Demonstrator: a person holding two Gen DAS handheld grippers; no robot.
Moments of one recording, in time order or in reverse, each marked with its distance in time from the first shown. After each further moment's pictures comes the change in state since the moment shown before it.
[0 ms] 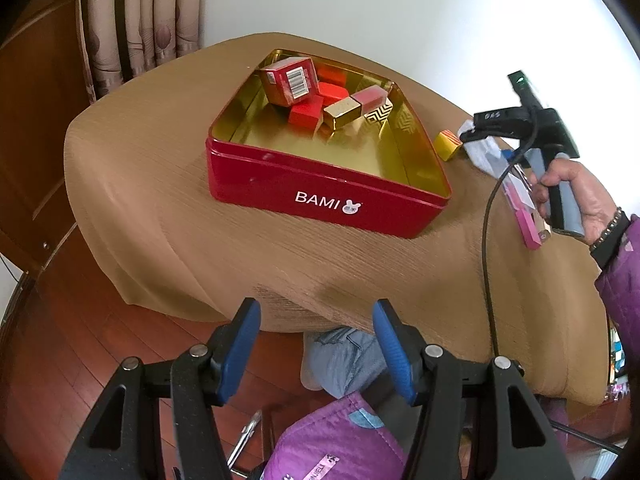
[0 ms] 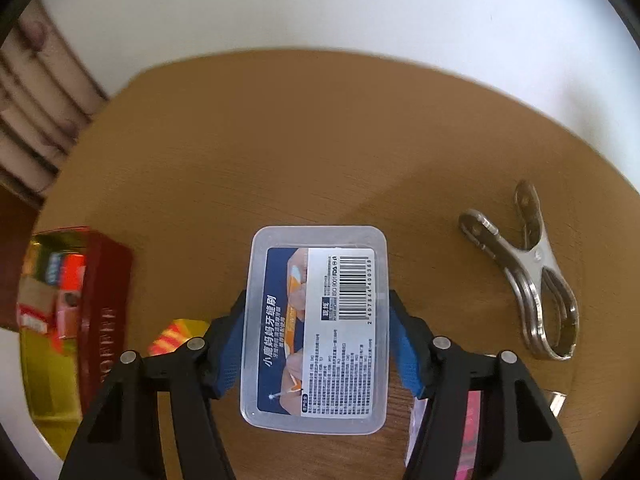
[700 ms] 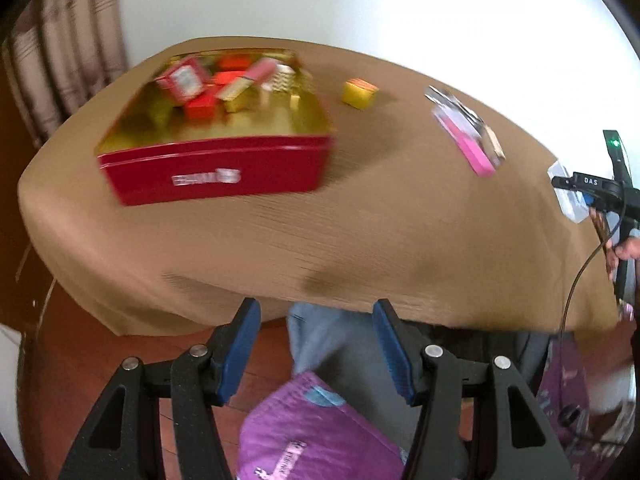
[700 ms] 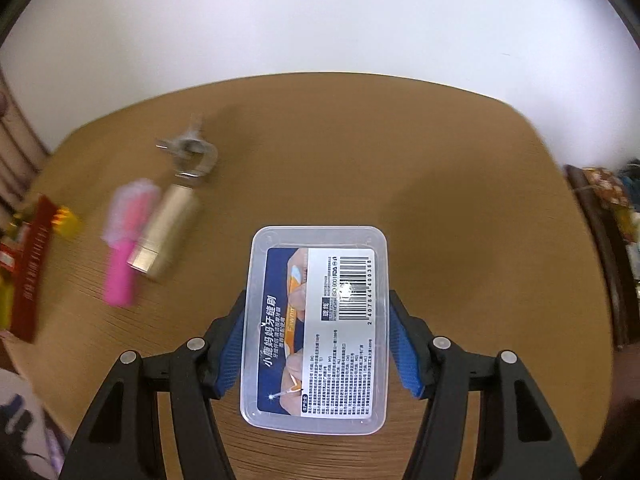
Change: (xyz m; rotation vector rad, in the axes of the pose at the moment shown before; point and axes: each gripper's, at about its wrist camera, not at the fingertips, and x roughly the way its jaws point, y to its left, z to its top) left arm 0.006 -0.070 -0.029 0.276 0.059 -0.063; right arm -0.122 -0.228 -0.180 0.221 -0.137 -0.225
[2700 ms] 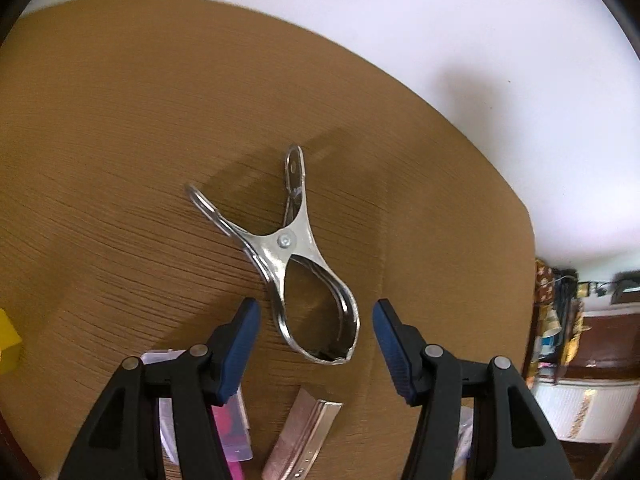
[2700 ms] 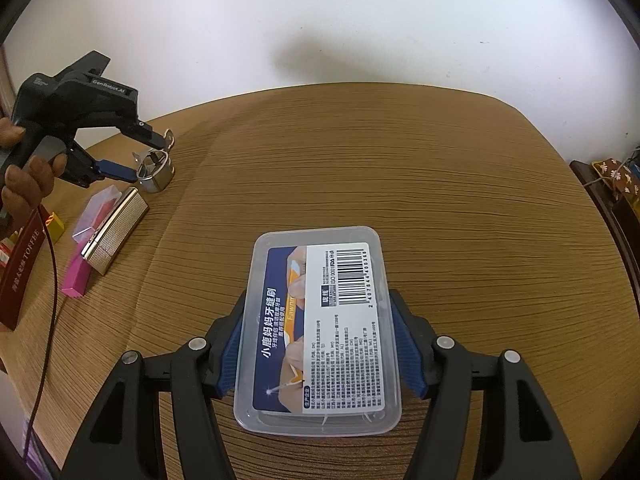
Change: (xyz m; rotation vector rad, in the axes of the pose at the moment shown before) left arm 0.238 -0.216 0.306 -0.181 0.385 -0.267; right arm 0.031 -0.081 -0.028 0.019 -0.138 0.109
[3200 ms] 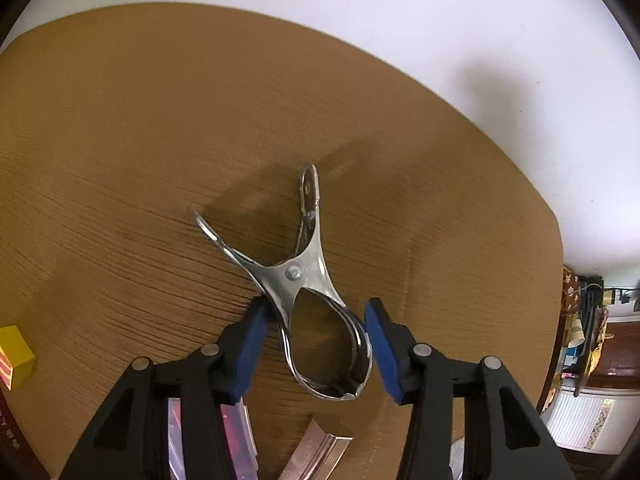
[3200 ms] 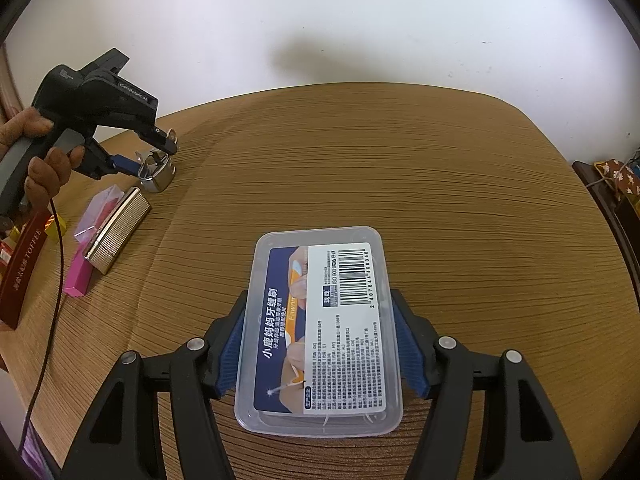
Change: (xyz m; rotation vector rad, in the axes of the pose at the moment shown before) left arm 0.015 -0.017 0.013 0.019 -0.020 0.121; right arm -0.004 0.000 -0.005 0.007 -0.002 -0.001
